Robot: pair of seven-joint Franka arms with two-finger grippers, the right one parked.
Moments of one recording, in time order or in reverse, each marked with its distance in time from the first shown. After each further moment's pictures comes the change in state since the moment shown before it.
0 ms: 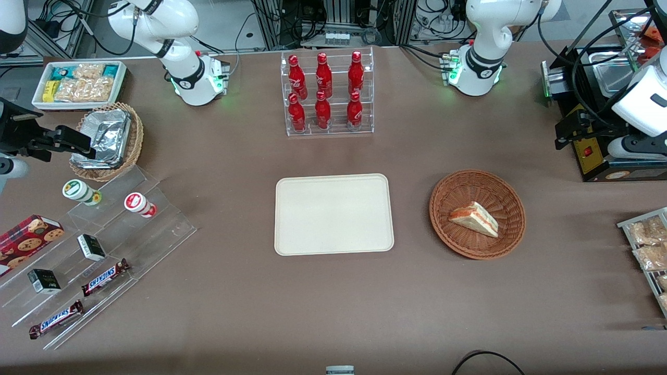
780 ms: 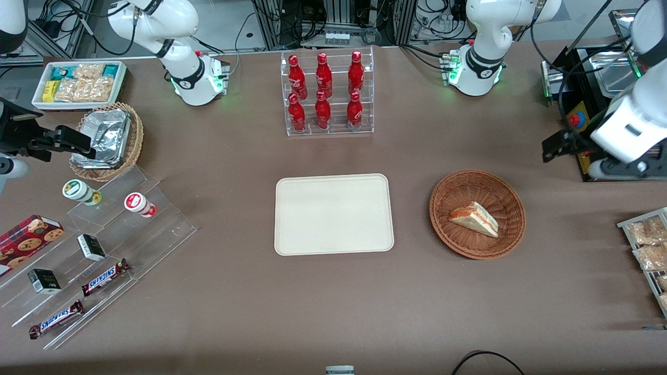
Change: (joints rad) arm 0.000 0.032 -0.002 -0.158 0.000 0.155 -0.083
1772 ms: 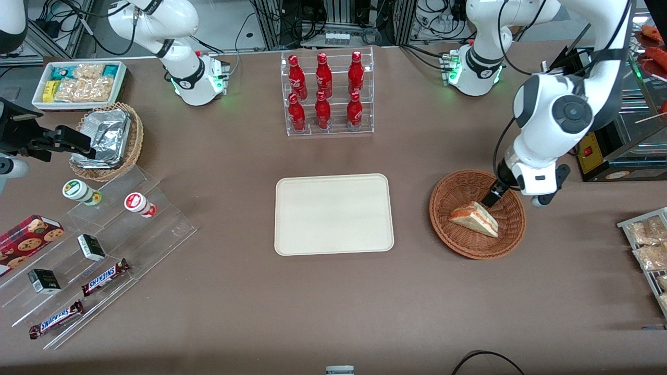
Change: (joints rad) arm -0.037 0.000 -0.072 -0.568 0.000 0.676 -1.014
